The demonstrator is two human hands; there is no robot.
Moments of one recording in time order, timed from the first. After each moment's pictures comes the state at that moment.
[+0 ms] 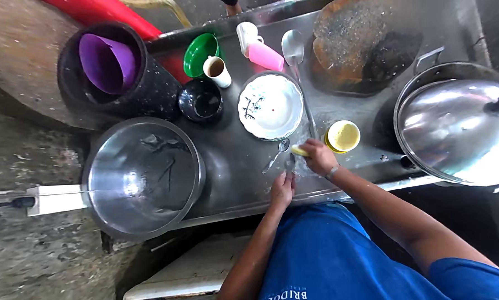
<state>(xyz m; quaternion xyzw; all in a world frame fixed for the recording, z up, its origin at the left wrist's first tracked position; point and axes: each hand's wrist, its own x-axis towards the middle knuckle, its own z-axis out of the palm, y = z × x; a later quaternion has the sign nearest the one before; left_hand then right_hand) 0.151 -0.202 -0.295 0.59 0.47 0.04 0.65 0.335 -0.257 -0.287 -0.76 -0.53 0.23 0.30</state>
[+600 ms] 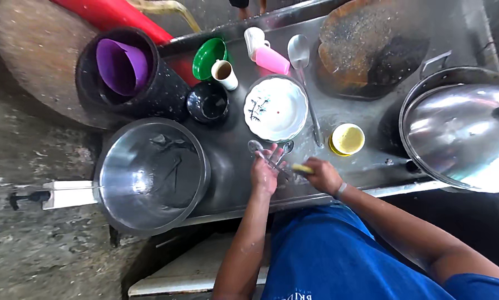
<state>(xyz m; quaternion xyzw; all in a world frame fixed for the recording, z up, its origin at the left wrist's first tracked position) 0.163 -0.142 -0.256 0.37 0.41 0.27 0.79 0.311 -0.275 -0.264 -0.74 -0.50 0.34 0.31</state>
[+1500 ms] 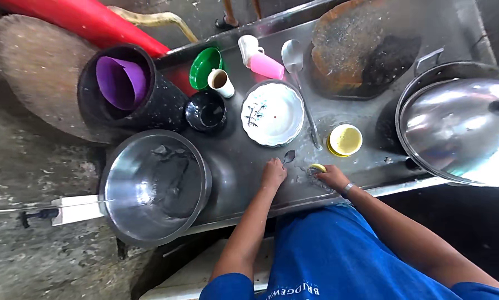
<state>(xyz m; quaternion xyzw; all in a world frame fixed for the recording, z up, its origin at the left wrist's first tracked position) 0.190 -0.111 -0.344 0.88 0.40 -0.16 0.21 0.335 -0.305 -0.337 -0.75 -0.20 0.52 0.35</state>
